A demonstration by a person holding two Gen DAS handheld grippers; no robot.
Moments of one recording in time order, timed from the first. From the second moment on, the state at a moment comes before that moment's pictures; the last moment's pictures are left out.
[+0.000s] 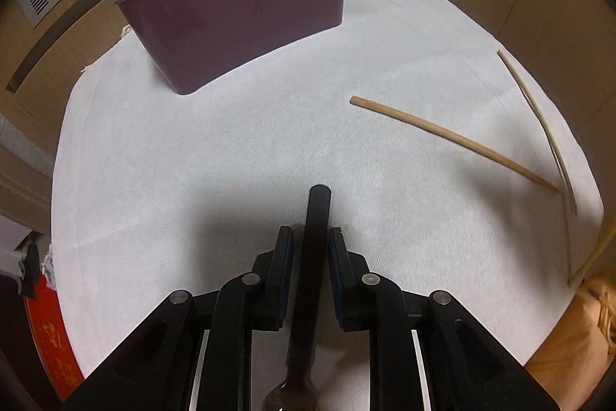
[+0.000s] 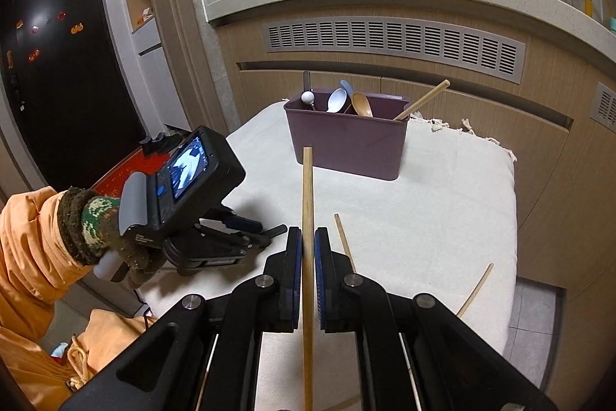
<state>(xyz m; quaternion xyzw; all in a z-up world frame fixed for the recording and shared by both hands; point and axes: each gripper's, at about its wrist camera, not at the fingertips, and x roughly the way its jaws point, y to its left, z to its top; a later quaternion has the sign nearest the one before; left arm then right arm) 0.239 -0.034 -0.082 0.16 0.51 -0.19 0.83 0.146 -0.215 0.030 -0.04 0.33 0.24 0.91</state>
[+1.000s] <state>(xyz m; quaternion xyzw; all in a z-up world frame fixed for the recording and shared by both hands) 0.339 0.014 0.192 -0.01 0.13 -0.18 0.97 0.316 -0.182 0.218 -0.06 0.14 0.14 0.98</state>
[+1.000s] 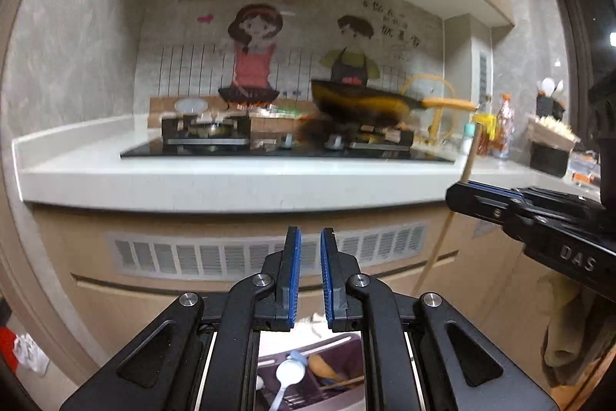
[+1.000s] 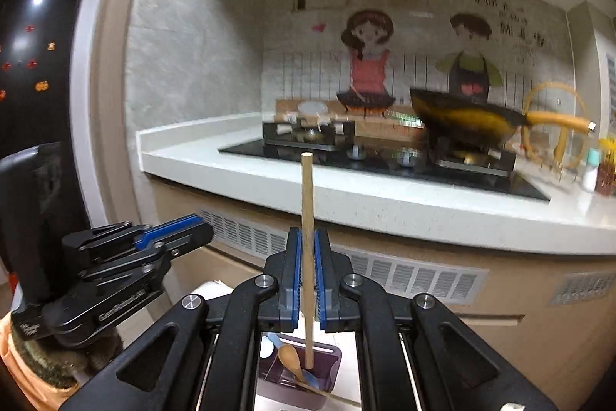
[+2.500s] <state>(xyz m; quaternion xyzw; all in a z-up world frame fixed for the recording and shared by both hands) 0.236 -0.076 -0.024 0.06 0.41 -0.16 0.90 0.196 -0.285 -0.054 -0.07 0.38 0.01 0.92</state>
